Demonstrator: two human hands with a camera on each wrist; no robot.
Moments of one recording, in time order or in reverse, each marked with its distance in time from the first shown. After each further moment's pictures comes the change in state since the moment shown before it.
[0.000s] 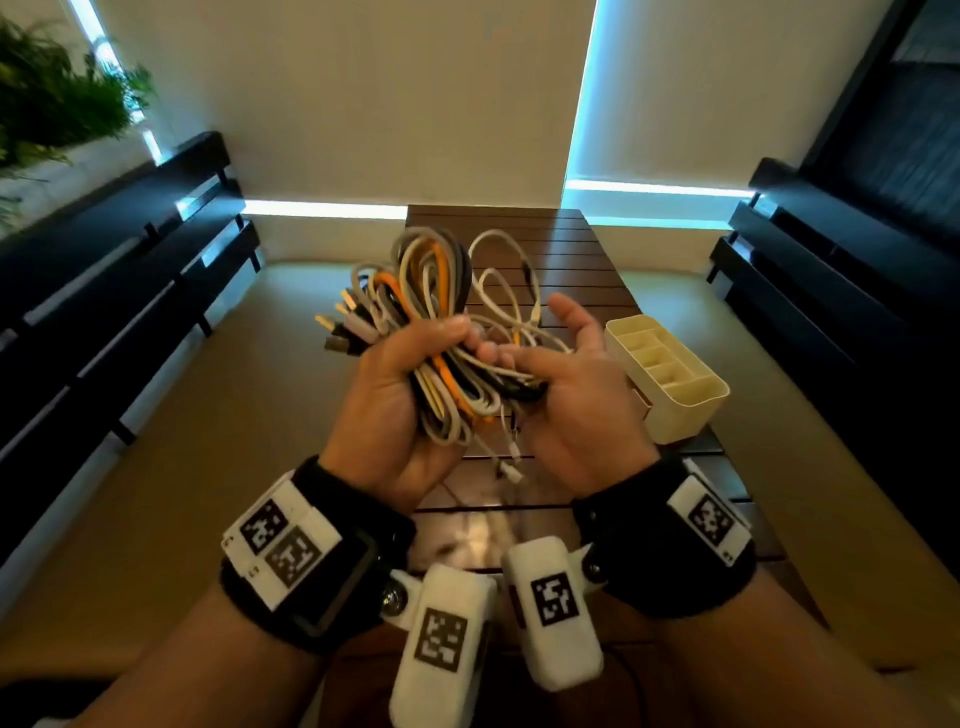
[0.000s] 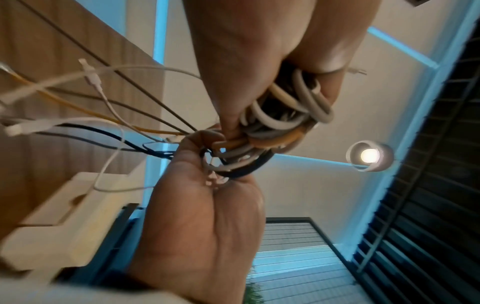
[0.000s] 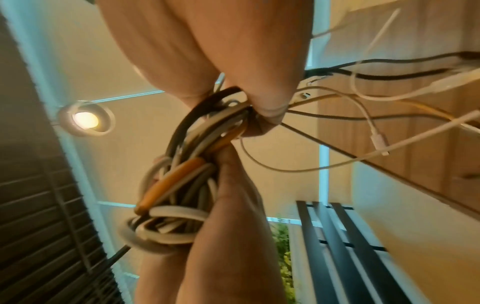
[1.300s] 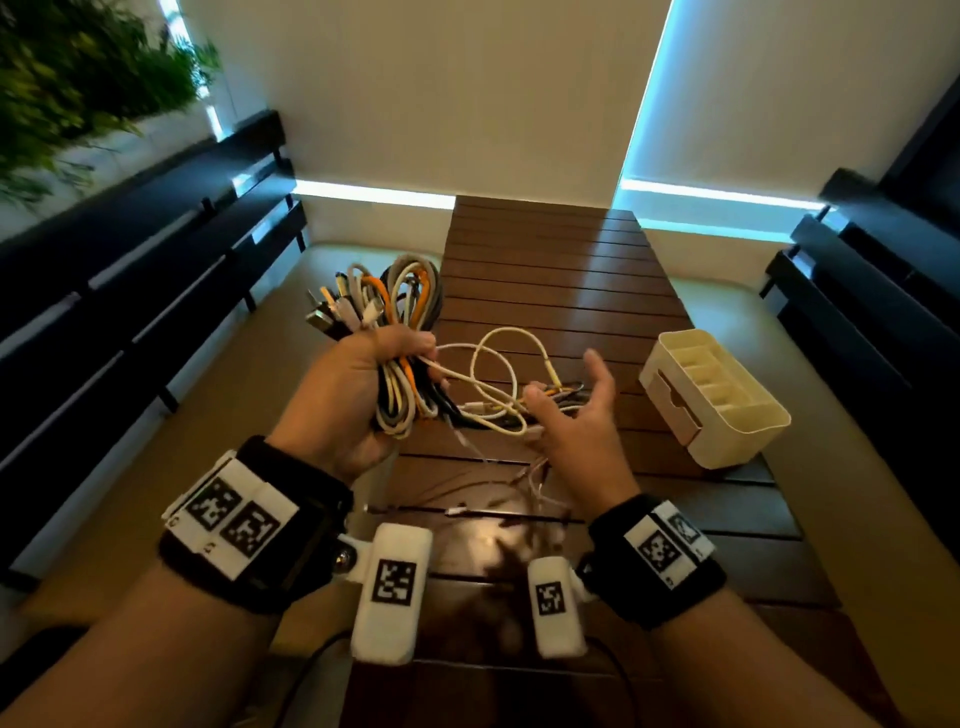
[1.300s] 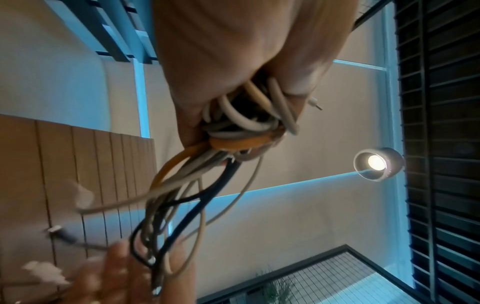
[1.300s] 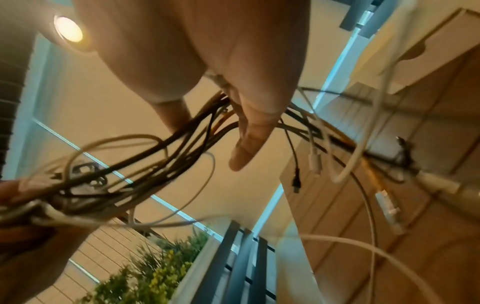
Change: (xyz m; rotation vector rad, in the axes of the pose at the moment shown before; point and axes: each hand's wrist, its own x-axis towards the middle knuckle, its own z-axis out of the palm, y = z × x) left_hand 0.008 0.055 -0.059 0.429 0.447 0.007; right_hand 0.036 0.065 -0.034 -0.608 0.136 -0.043
